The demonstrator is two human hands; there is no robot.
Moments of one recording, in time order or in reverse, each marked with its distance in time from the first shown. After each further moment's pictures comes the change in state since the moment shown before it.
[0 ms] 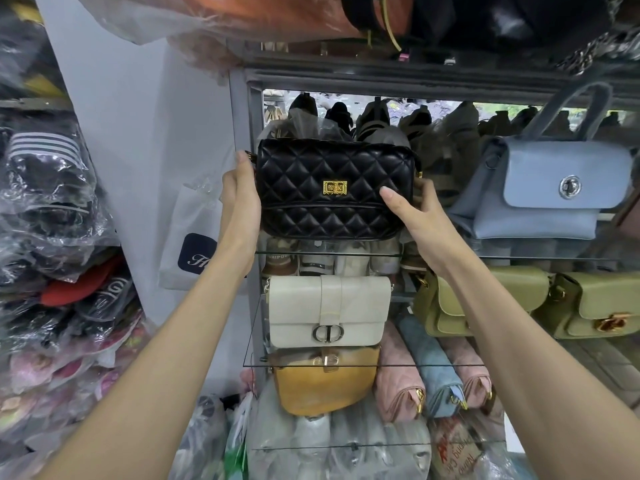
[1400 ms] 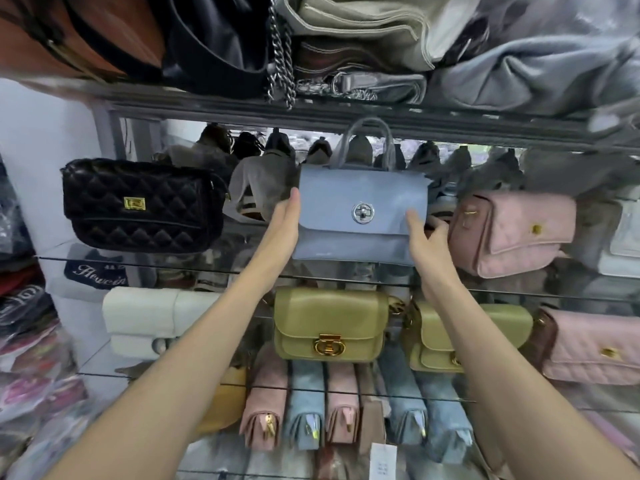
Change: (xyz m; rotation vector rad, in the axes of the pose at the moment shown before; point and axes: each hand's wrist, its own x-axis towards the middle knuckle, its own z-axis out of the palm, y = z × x) left_hand -0.101 -0.018 0.315 0.192 -0.198 0.011; right_hand 0.026 0.073 -0.289 0.086 0.307 0.126
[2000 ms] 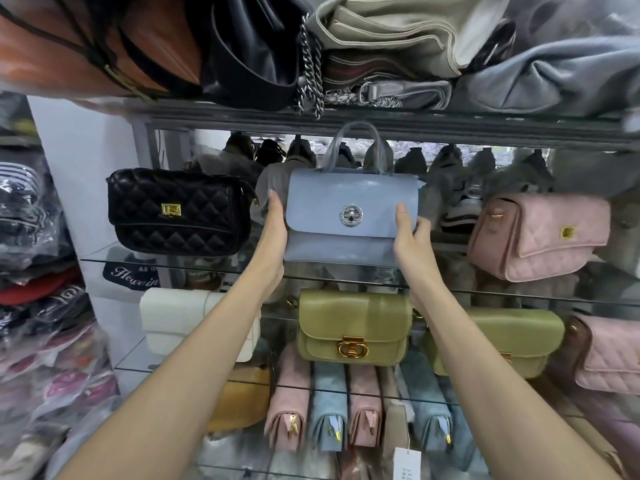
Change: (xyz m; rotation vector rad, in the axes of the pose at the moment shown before) left_hand 0.004 -0.006 -0.035 -0.249 0.132 -0.045; right_hand -0.032 -0.011 0.047 0.056 -0.151 -0.017
